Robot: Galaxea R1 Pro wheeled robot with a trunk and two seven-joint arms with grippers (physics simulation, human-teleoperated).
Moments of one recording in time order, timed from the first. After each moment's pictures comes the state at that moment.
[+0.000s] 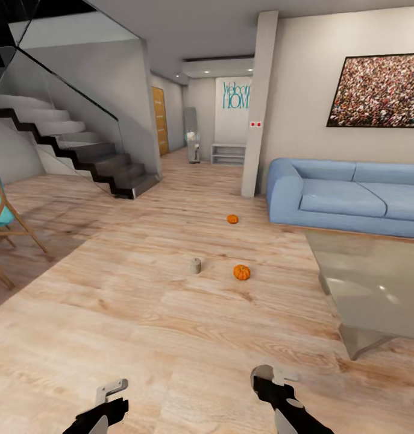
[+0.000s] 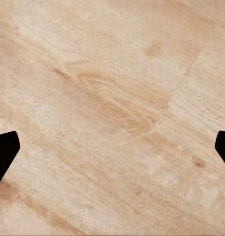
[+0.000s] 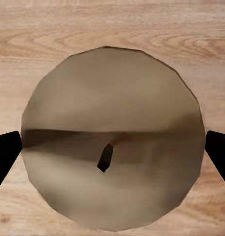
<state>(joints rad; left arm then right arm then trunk) -0.36 0.13 -0.32 -0.55 0.65 0.21 0.30 -0.51 0.05 0.16 -0.25 -0.33 -0.10 -0.12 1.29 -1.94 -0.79</state>
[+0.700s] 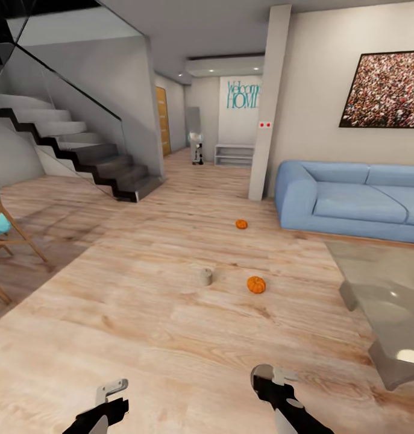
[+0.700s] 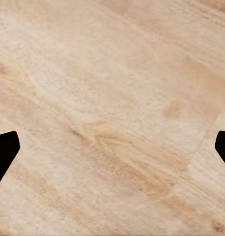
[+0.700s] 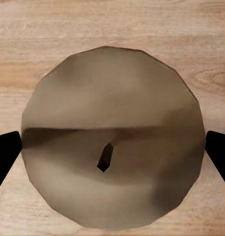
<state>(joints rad) -0.36 0.13 -0.32 -0.55 0.65 0.21 0.30 -0.51 0.05 0.16 -0.25 -0.33 -0.11 -0.12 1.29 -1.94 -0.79</state>
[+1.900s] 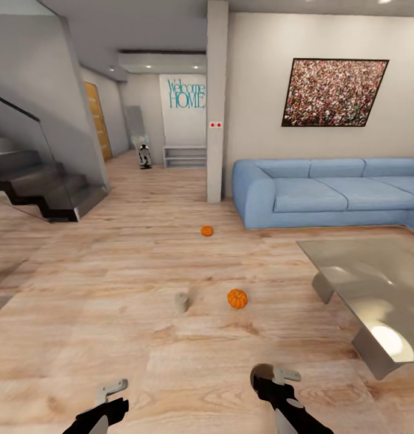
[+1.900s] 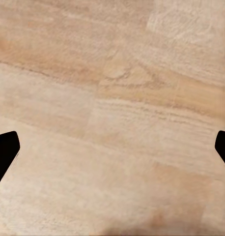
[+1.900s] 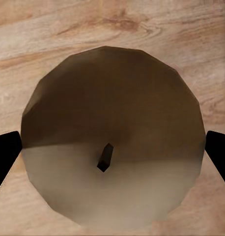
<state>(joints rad) -0.36 0.13 -0.32 -0.55 0.65 0.21 0.30 -0.51 0.05 0.16 -0.25 -0.33 -0.11 -0.12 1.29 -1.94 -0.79</state>
